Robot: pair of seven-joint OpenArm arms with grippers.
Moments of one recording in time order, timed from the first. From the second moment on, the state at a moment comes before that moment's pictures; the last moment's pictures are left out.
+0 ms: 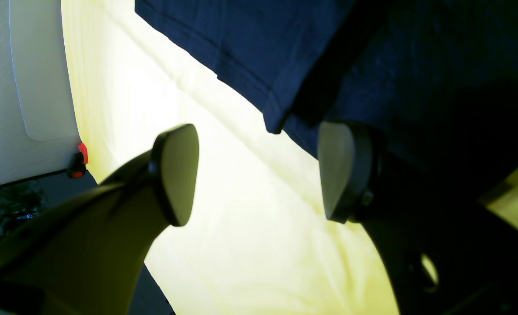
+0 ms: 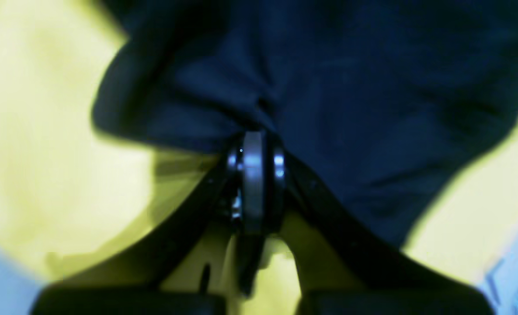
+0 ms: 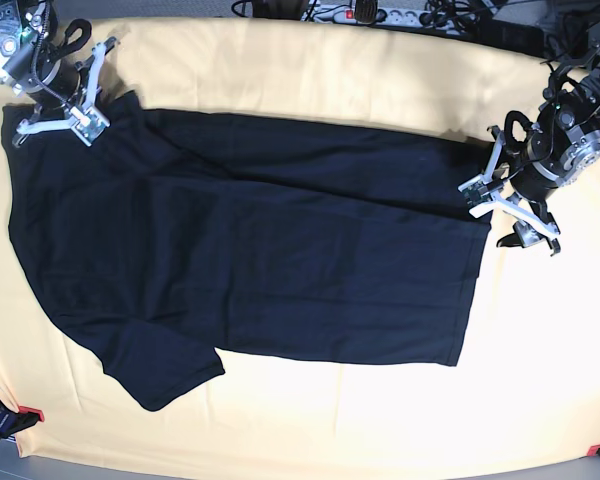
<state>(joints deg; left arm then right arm) 3.2 -62.9 28.8 116.4 -1.9 -12.5 35.9 -38.0 35.2 10.8 122.7 9.0 27.0 -46.3</state>
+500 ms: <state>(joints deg) 3.2 -62.9 28.8 116.4 -1.9 -12.4 35.9 -25.2 35.1 10.6 119.6 13.0 27.0 -34.4</state>
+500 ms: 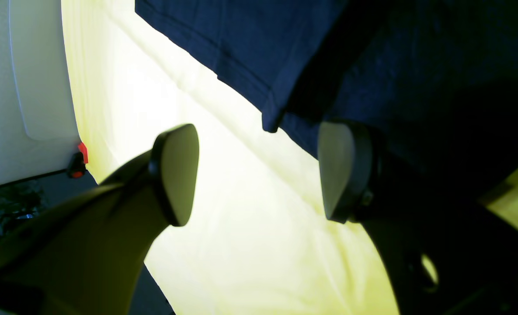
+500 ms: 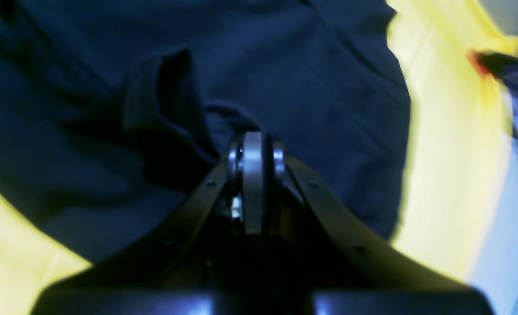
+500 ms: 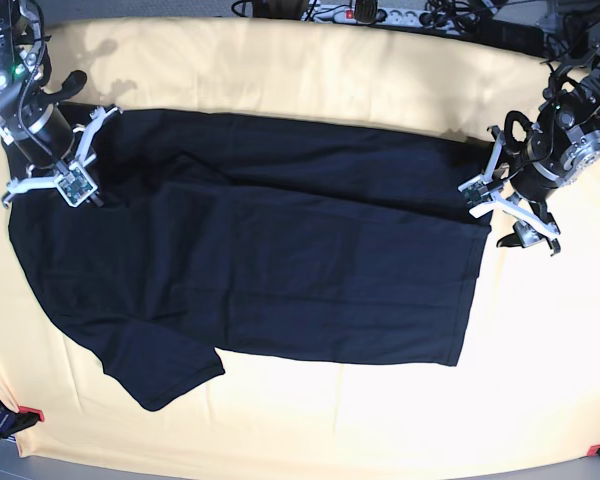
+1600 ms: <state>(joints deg) 3.2 -62.9 28.8 116.4 -1.9 -12.5 35.9 2.5 31.6 1.9 93.4 7.0 21.0 -35.0</state>
